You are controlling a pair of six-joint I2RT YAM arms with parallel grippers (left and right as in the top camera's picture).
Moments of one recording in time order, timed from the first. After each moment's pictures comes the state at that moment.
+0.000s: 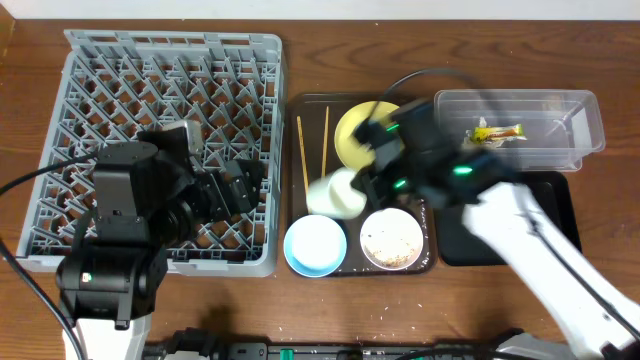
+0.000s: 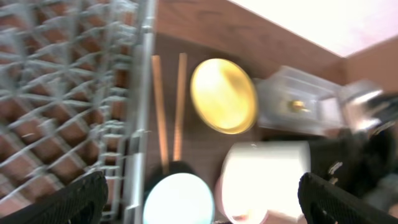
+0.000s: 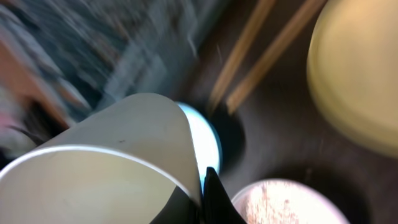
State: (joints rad) left arm -0.07 0.93 1.15 -0.94 0.40 -0.41; right arm 0.50 1.43 1.24 -0.76 -0.47 0.15
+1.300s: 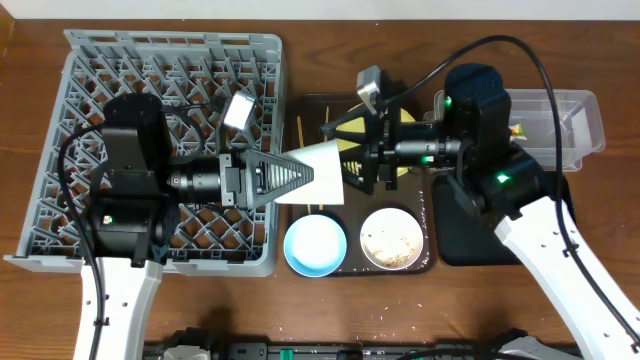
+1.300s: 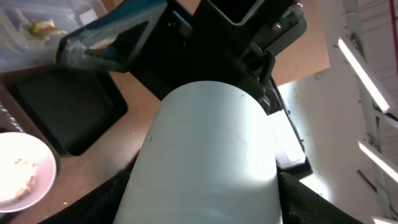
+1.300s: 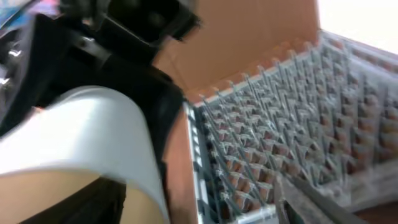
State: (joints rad) left arm -0.06 1.10 1.15 -0.56 1.42 -0.64; right arm 0.44 1.36 1.24 -0.22 -1.04 0.22
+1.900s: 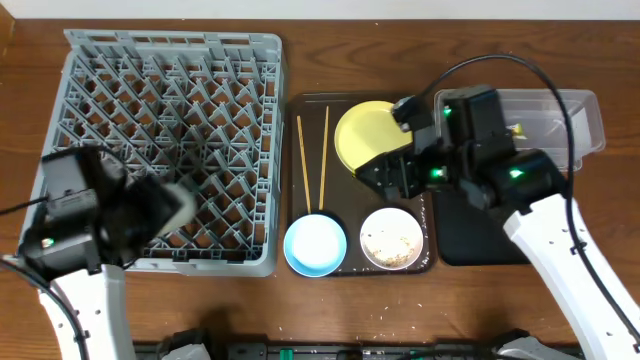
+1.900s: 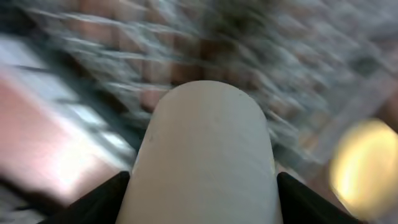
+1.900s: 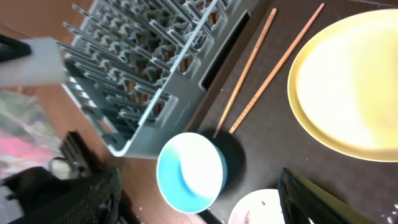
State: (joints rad) left arm 0.36 1.07 1.16 -1.25 0.10 -0.54; right arm 0.41 1.36 1.24 -0.78 -0.54 0.17
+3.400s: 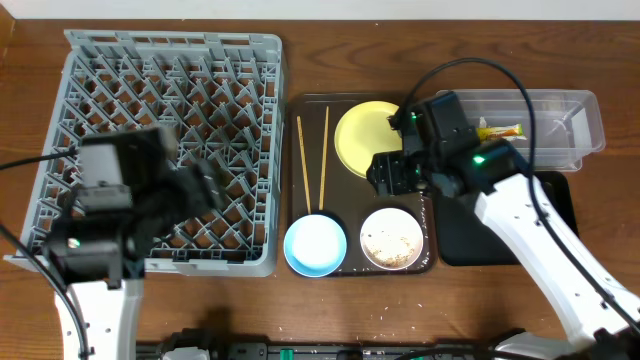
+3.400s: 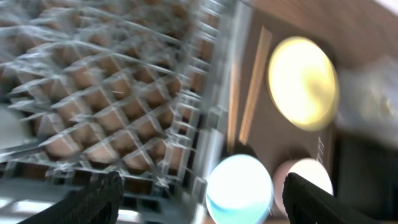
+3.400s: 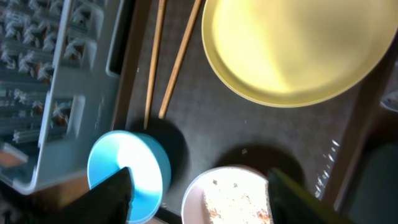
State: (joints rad) left arm 0.03 1.05 1.23 -1.16 0.25 -0.31; right arm 0.46 1.49 1.24 -0.83 -0.24 0.33
